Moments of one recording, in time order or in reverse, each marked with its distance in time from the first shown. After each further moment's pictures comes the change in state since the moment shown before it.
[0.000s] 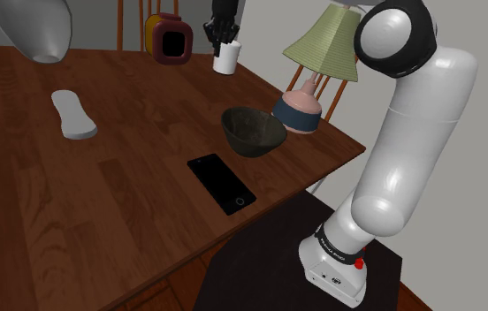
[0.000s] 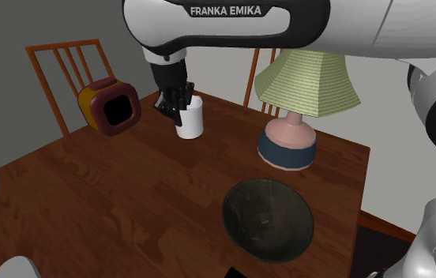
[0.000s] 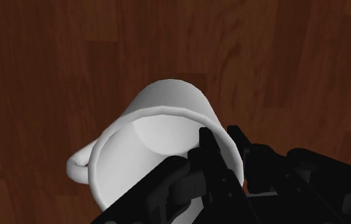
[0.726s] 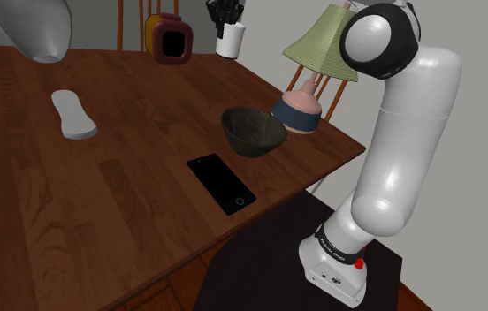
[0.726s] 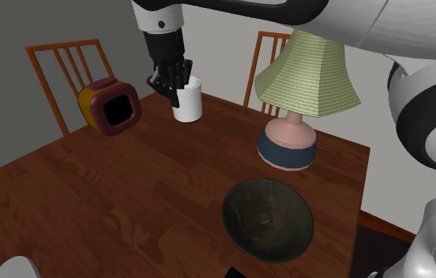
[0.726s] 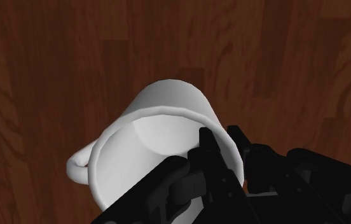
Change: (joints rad) arm -0.002 0.074 -0.001 0.260 0.002 -0.185 -0.014
